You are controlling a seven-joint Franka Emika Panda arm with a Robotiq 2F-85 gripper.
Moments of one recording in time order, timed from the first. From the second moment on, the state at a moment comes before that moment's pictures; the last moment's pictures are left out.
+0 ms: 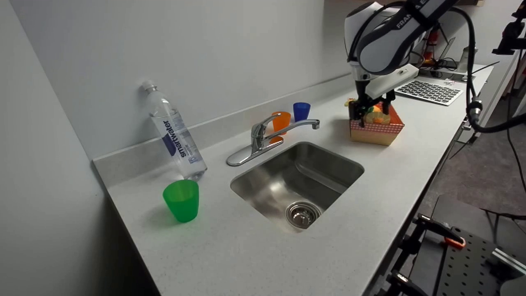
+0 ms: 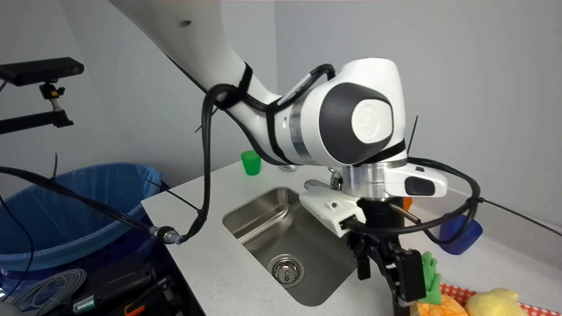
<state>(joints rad) -0.25 0.16 -0.20 -2.23 -0.51 2.29 0.44</state>
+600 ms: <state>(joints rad) -0.25 0.33 -0.27 -2.07 -0.50 2.29 0.33</state>
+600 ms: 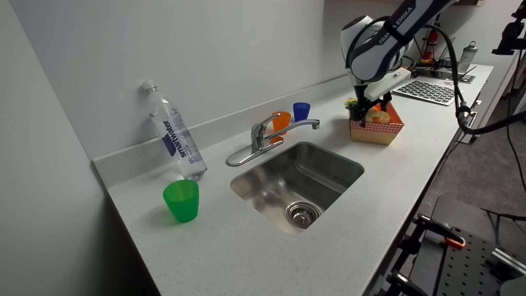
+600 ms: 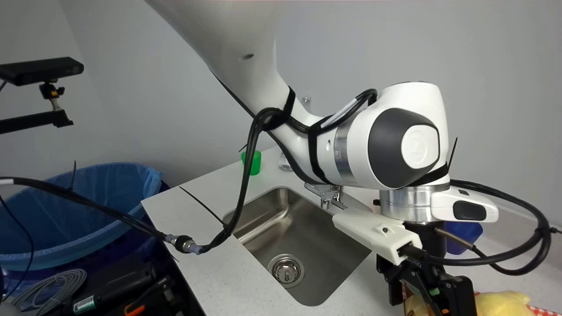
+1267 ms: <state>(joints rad) -0.20 0.33 -0.25 -2.07 -0.43 2.29 0.28</state>
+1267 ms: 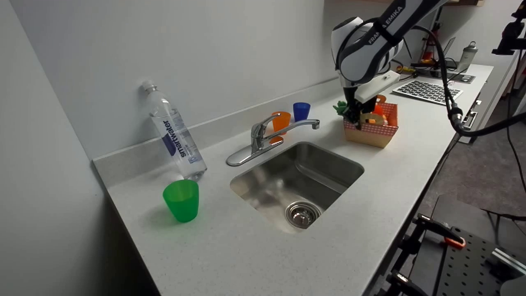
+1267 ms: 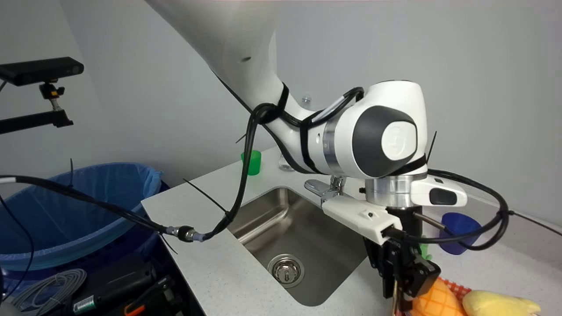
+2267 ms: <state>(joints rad) -0.14 0.14 -0.11 -2.25 -0.25 2.30 0.02</state>
